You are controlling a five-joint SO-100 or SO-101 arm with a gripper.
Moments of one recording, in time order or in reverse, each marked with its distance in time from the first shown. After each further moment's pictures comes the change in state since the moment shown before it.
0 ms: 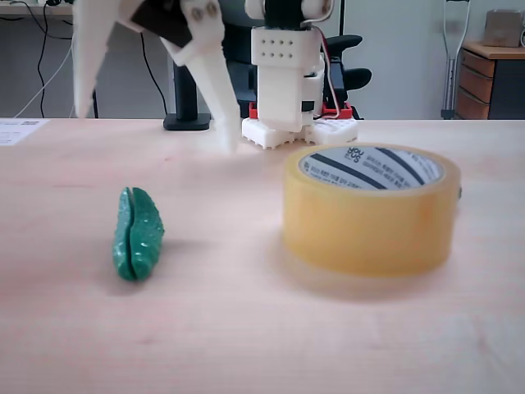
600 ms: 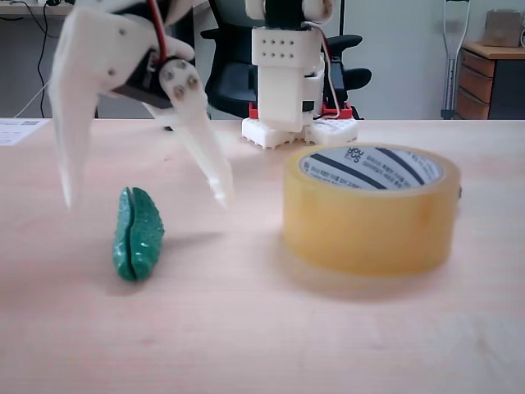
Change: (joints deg) arm -1.2 -22.8 -13.3 -0.2 -3.9
